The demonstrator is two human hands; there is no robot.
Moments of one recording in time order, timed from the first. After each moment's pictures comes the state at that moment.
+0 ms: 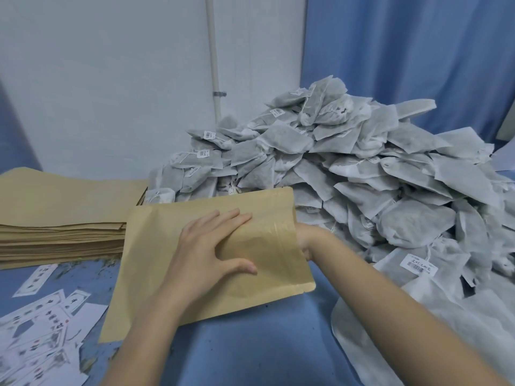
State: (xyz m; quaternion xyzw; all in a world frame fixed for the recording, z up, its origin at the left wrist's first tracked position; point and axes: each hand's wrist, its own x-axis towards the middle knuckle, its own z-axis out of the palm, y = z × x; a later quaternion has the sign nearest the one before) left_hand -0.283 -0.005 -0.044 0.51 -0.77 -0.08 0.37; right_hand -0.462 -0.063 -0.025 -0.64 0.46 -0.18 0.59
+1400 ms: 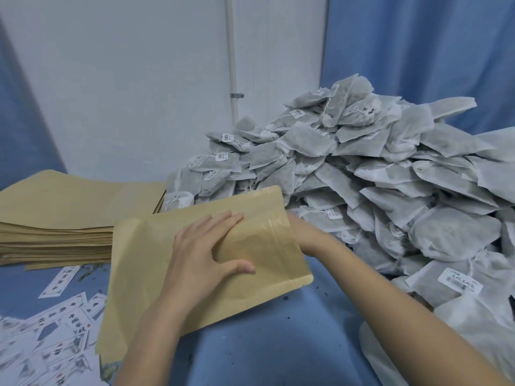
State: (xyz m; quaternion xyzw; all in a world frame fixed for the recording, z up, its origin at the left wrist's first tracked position) left_hand -0.255 -0.013 -0.048 0.56 -0.73 -0.05 0.39; right_hand -0.434 -0.087 -0.021 -0.73 0.46 -0.25 0.43
